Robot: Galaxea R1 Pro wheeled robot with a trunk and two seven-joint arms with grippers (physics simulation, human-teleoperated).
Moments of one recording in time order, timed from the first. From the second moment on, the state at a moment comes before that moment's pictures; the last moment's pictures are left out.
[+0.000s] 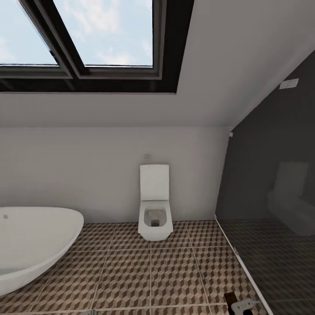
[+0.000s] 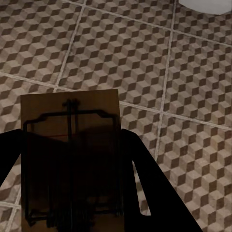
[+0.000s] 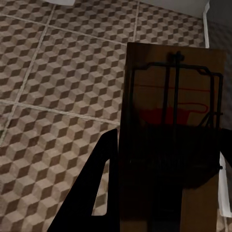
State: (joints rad) left arm -0.41 0.06 -0.08 0.08 0.39 -0.41 -0.13; right arm -0.44 -0.11 0.46 0.07 -0.25 -0.50 0.04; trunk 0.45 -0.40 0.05
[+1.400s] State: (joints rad) left arm -0.41 0.06 -0.08 0.08 0.39 -0.41 -0.13; right arm -0.41 -0.06 0.46 0.07 -0.26 -0.50 0.04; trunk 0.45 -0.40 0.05
